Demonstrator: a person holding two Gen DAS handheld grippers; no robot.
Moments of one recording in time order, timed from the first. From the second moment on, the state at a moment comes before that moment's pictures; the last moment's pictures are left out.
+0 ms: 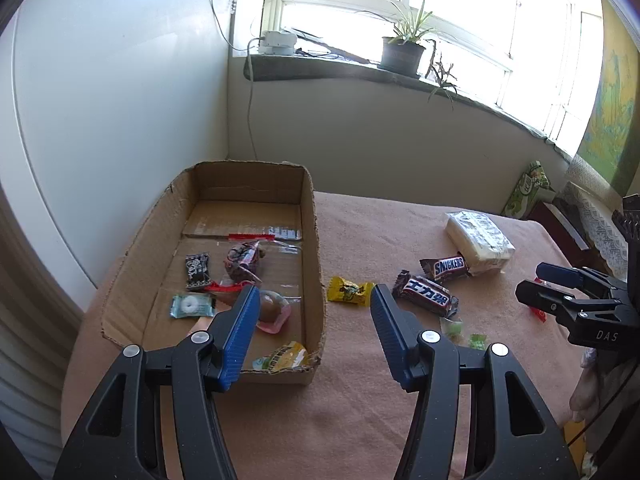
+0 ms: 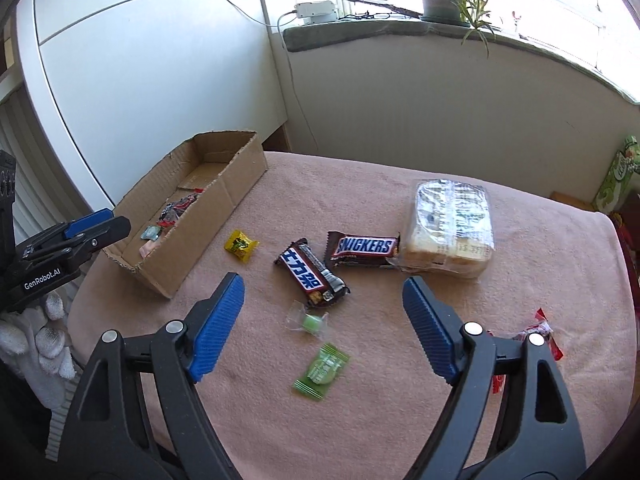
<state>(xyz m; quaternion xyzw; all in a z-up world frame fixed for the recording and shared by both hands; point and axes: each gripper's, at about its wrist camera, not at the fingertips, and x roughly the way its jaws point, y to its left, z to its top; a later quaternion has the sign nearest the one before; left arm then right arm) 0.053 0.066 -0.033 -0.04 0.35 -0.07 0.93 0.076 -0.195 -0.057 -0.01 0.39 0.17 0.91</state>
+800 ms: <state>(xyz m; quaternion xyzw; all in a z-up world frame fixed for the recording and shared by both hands) 0.074 -0.032 -0.083 -0.02 0.43 -0.19 0.88 0.051 -0.219 -0.111 0.01 0.43 0.18 0.88</state>
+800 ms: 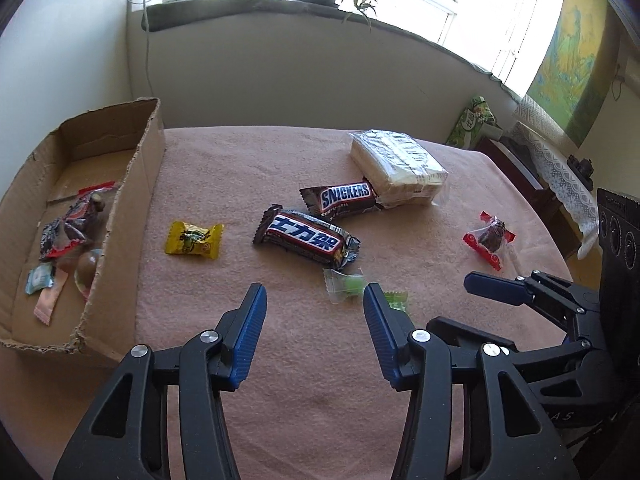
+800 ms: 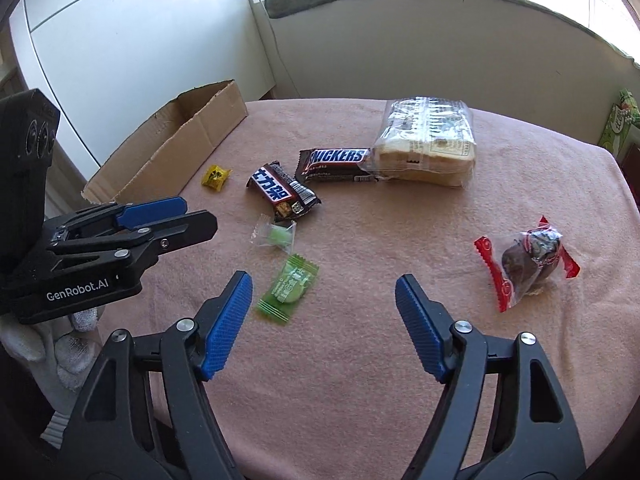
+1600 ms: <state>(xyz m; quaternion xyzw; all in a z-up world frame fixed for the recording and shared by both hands) 0.106 -0.064 -0.111 -0.01 0.48 -0.23 0.85 0.071 -0.181 -0.141 -0.04 0.46 0.18 0.87</state>
